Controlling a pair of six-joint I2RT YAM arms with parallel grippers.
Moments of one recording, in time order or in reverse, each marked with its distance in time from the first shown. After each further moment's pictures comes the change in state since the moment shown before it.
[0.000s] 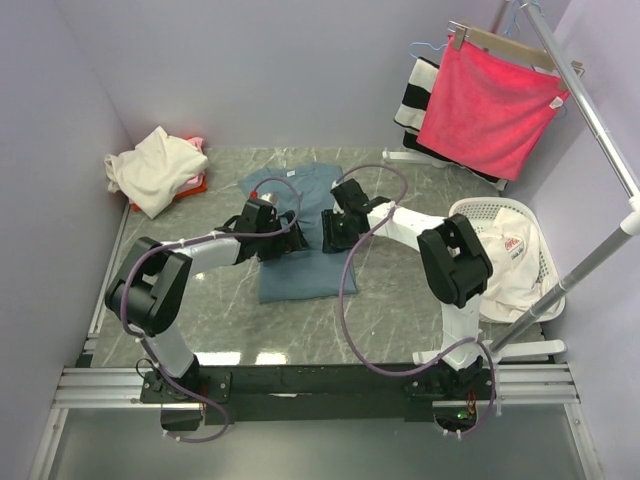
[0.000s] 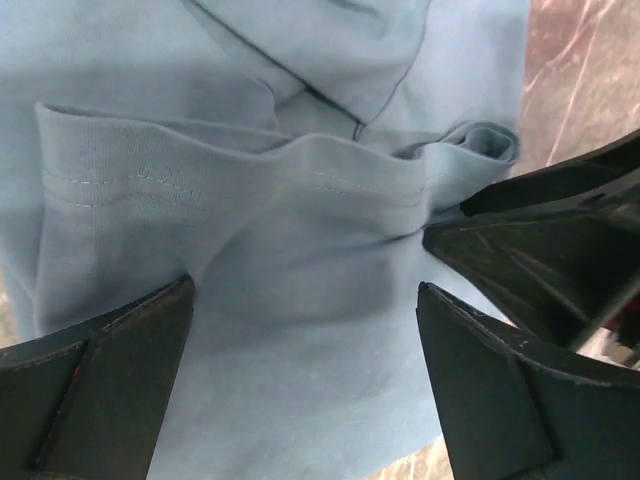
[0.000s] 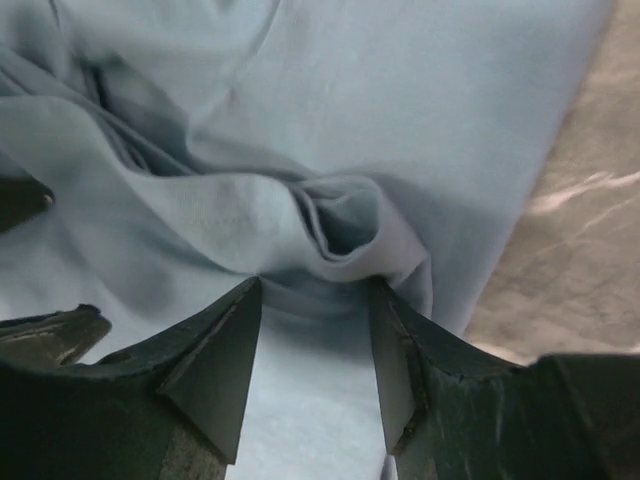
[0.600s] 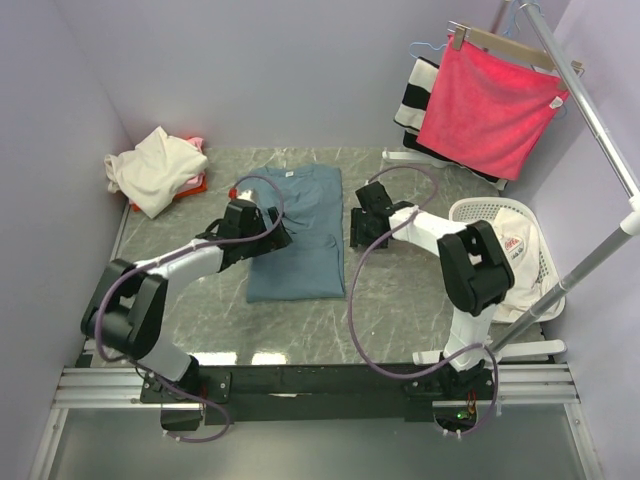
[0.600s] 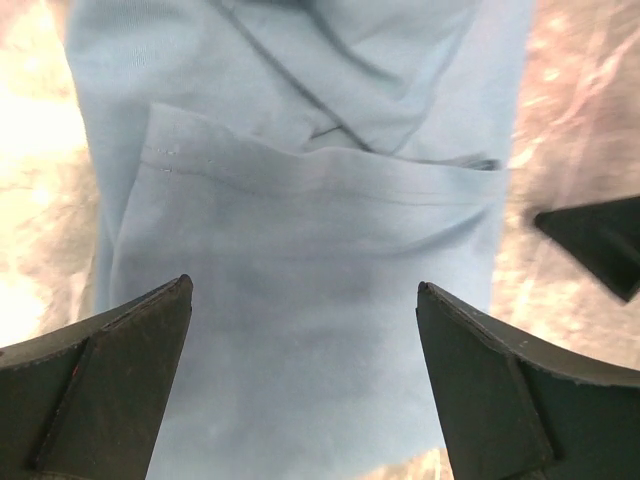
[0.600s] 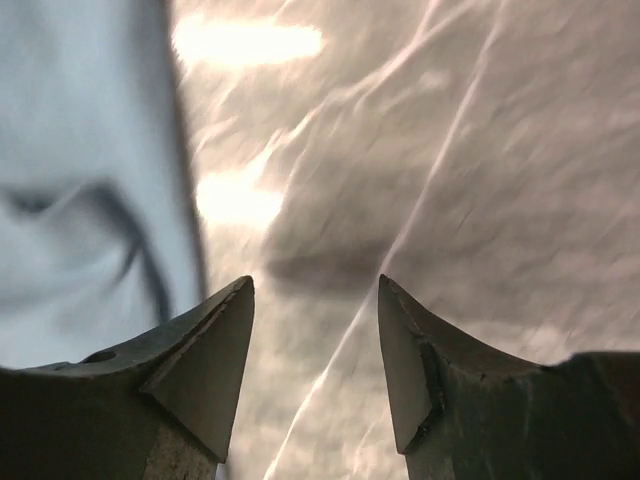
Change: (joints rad) left arm 0.046 -0.156 -0.087 -0.013 -0.119 0.029; right arm -0.098 -0.106 -0.143 0.029 0.232 0.043
